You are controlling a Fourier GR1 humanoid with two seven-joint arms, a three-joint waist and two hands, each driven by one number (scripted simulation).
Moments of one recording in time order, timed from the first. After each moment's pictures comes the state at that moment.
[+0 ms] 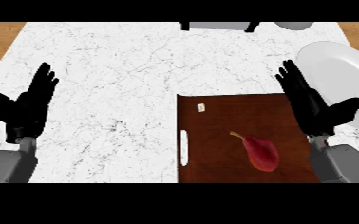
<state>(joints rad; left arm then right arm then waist) -0.17 0.50 -0.09 -1.34 0.35 0.27 0.01 -0.21 -0.42 0.19 -1.34 -0.47 -0.09 -0.11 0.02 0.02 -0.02</state>
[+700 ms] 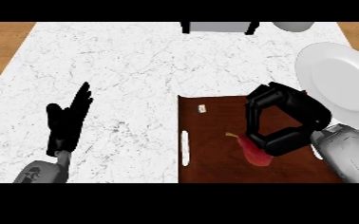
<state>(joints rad) -0.11 0.39 -0.24 -1.34 0.28 0.31 0.08 -0.40 -0.58 0.42 -1.53 -0.22 0.38 -0.41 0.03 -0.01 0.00</state>
